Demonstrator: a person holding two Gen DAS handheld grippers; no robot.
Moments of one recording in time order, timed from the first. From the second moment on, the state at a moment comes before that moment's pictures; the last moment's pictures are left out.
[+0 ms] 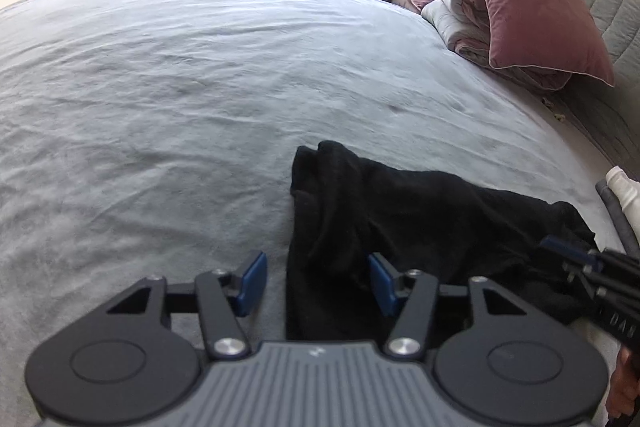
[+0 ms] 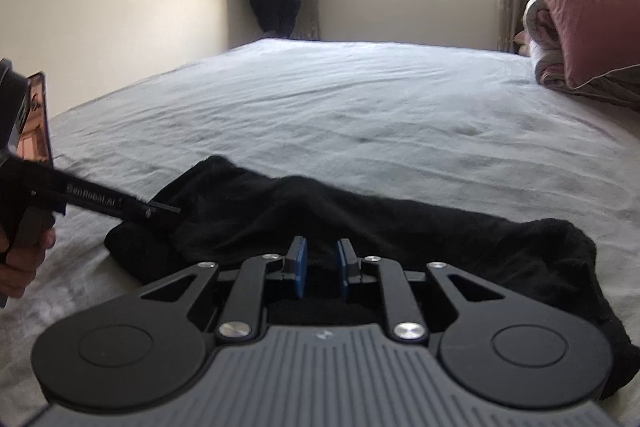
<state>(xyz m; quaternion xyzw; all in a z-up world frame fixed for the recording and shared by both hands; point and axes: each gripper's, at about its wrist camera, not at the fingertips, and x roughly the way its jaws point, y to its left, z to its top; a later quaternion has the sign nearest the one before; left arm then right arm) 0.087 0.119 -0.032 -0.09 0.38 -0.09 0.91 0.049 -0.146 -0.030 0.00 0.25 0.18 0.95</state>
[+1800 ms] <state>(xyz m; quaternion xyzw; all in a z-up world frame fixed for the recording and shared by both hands) 0.090 -0.083 0.022 0.00 0.29 -0.42 0.86 0.078 -0.341 -0.070 0.58 0.28 0.23 0.73</state>
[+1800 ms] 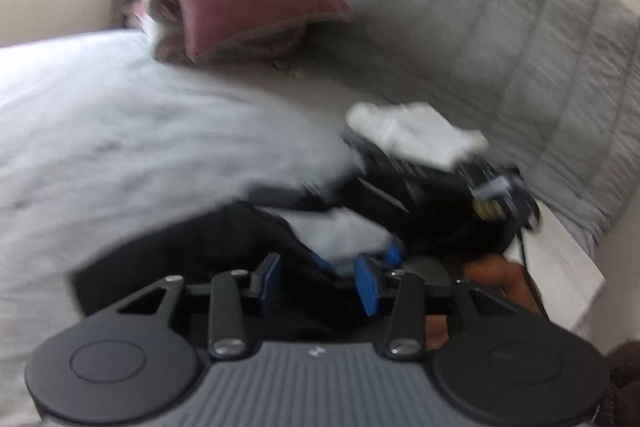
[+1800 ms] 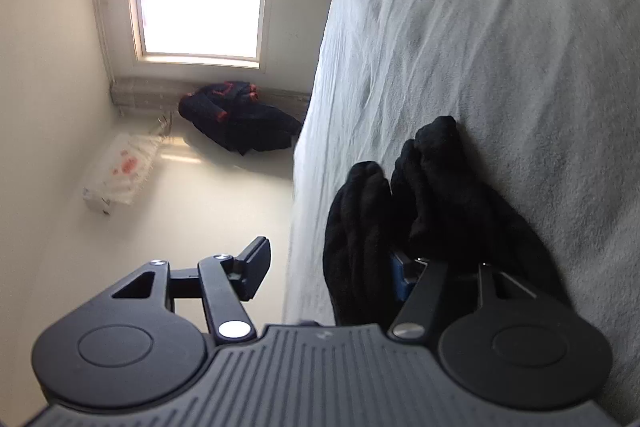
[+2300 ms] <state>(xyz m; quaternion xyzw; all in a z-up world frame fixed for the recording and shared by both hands) 0.105 -0.044 -0.016 0.02 0.24 -0.32 0.92 0.075 -0.325 -0.045 0.46 0.25 0.18 0.84</state>
